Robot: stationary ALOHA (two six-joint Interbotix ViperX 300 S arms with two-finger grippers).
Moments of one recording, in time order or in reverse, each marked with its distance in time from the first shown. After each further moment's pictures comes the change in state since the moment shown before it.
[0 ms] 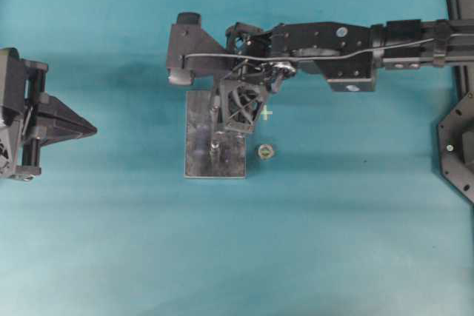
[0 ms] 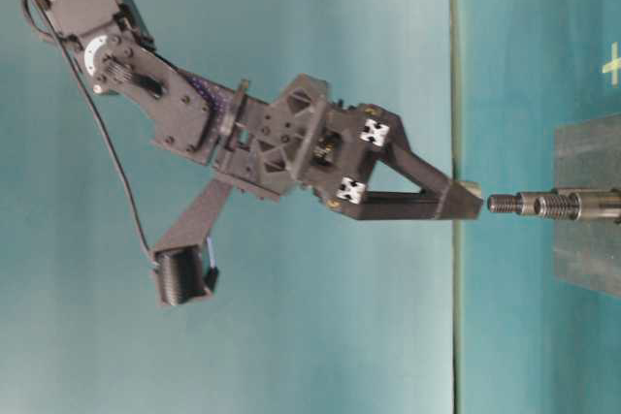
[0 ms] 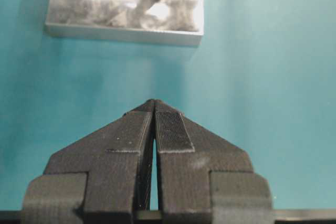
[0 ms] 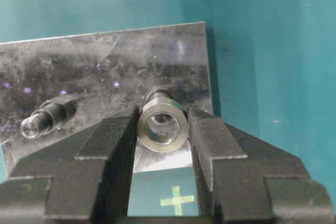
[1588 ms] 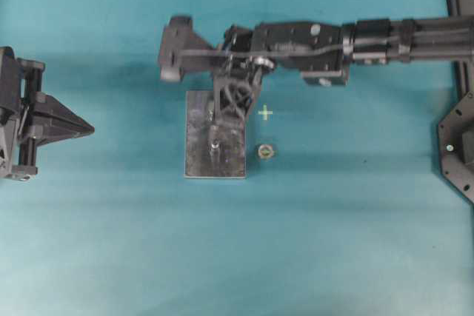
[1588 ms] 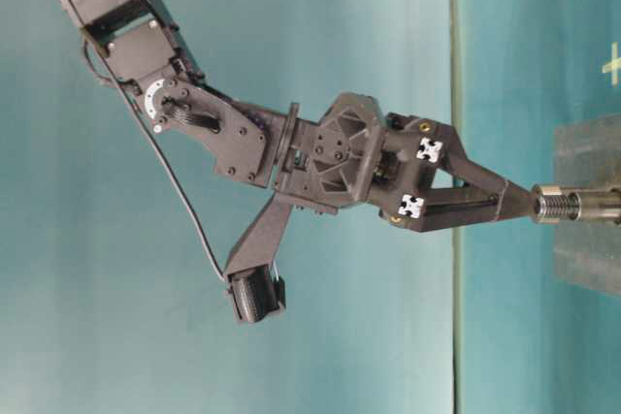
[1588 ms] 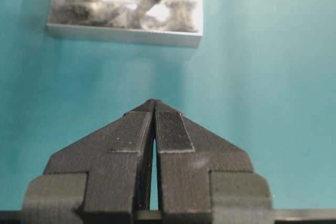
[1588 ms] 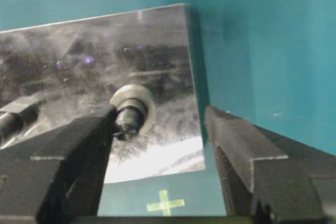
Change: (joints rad) left arm 0.000 -0.014 -0.002 0.000 0.015 0.000; right arm -0.034 0.097 -0.048 0.017 0.052 0.000
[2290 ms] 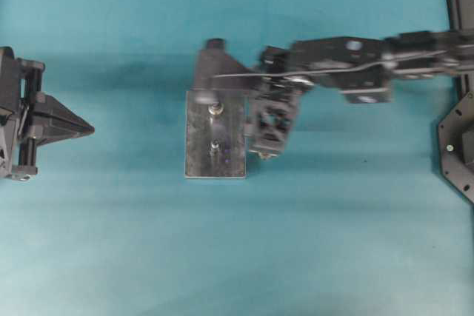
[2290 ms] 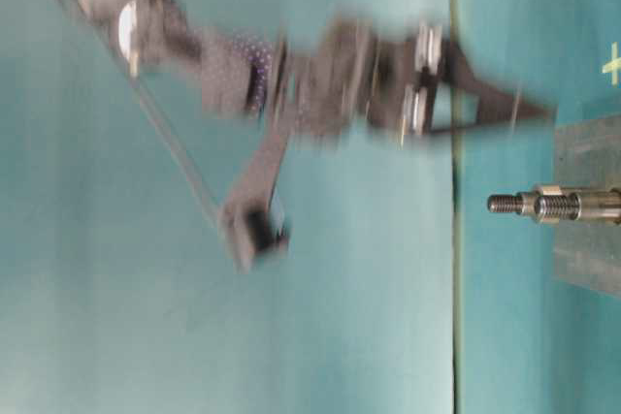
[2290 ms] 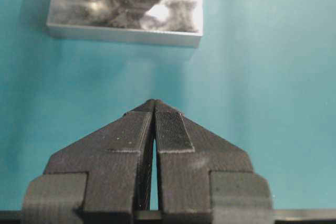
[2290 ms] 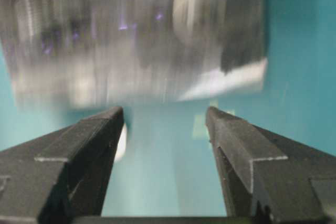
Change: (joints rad) left arm 0.000 0.002 0.000 0.000 0.000 0.000; right arm 0.049 -0.173 0.239 0.063 0.026 0.021
